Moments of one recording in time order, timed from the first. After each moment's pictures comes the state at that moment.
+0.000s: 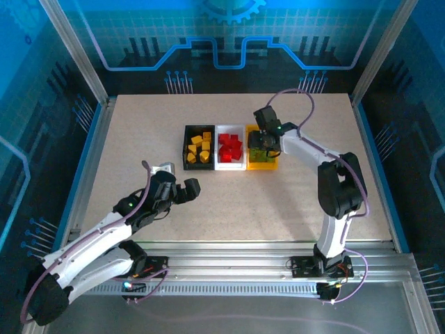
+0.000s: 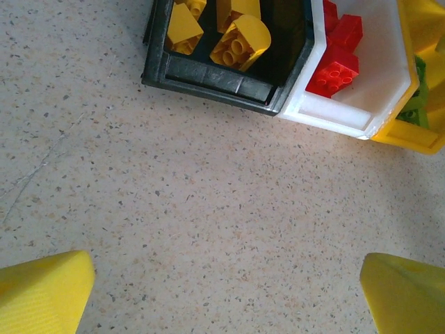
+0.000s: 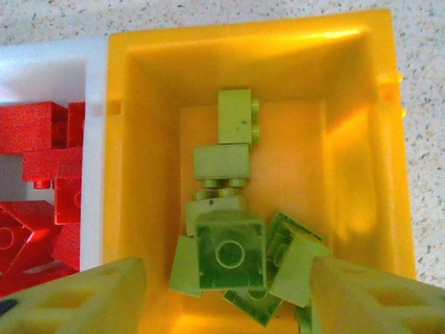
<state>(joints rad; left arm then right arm) -0.60 0.86 0.55 -0.43 -0.18 -0.80 0.42 1.86 1.44 -0.57 0.15 0.46</state>
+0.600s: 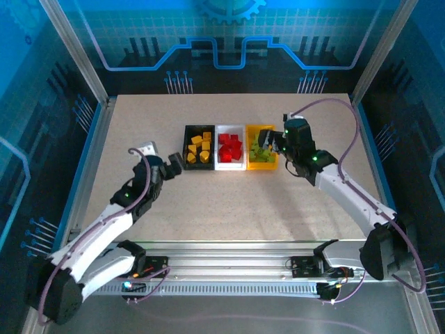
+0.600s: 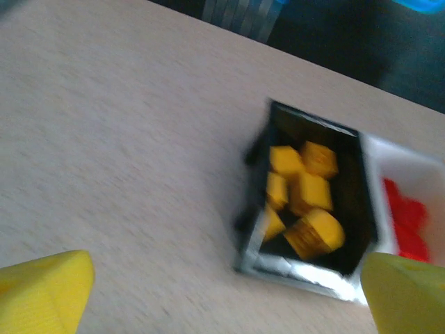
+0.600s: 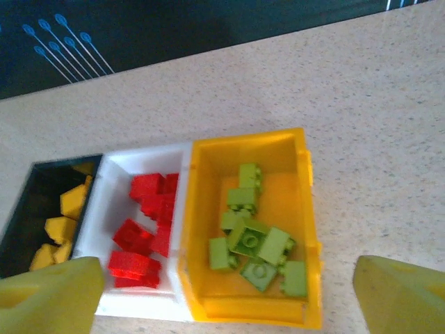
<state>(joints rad) -0.34 0.97 0.60 -0.15 -0.41 -0.53 0.42 1.27 0.99 -0.29 0.19 0.46</state>
